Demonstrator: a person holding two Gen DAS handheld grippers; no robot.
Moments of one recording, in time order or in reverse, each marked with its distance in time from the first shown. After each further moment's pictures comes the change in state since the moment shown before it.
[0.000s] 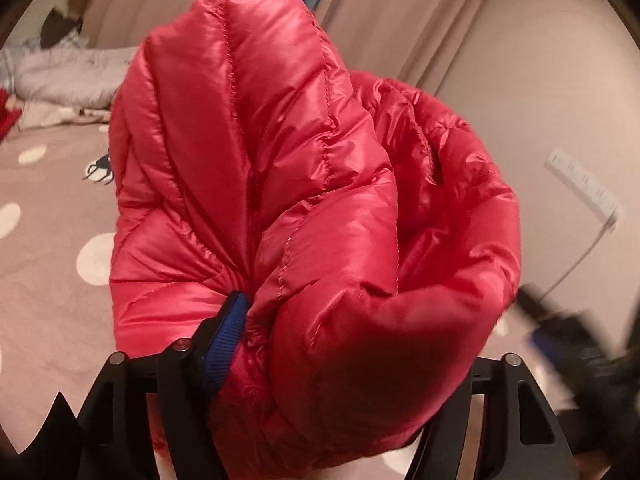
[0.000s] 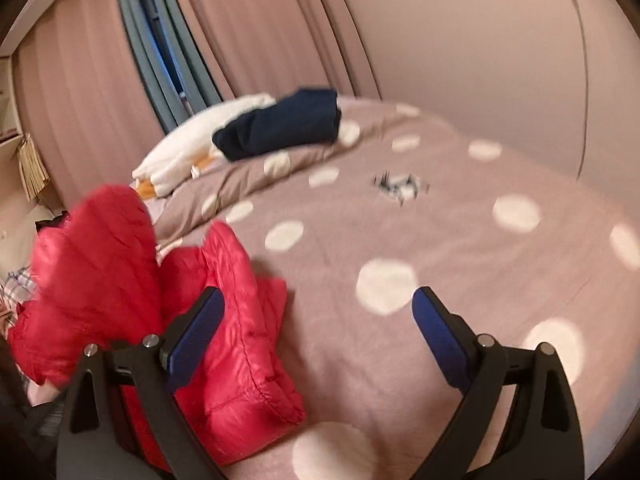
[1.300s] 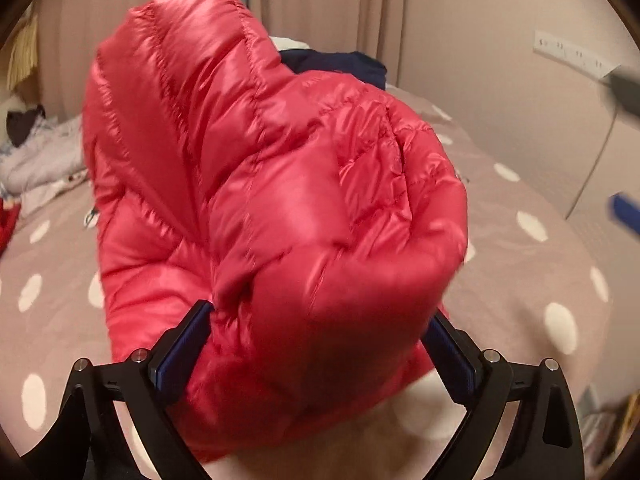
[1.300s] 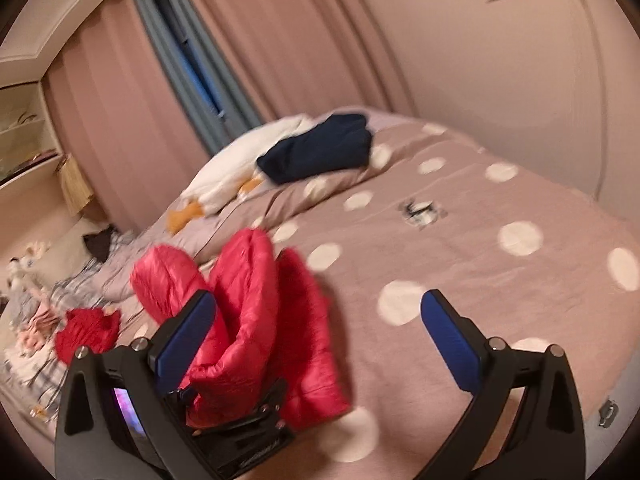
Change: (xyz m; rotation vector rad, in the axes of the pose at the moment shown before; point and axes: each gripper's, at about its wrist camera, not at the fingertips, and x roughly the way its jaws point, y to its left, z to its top) left arm 0.020 -0.073 -0.022 0.293 0.091 0.138; right arm -0.049 -0.015 0.025 0.034 0.021 0.197
